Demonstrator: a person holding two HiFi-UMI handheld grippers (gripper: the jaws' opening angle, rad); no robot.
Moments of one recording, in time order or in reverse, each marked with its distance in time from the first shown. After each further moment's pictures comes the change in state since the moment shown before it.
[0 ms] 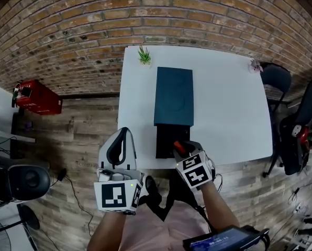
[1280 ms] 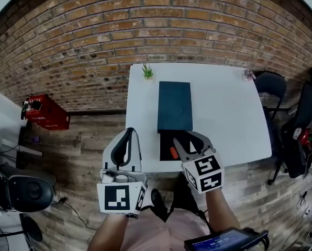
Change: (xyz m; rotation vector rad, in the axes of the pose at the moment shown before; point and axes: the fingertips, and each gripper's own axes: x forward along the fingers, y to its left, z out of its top) left arm -0.031 -0.018 0.065 0.055 -0.126 -0.049; right arm -0.102 0.001 0.103 0.051 -0.451 -0.084
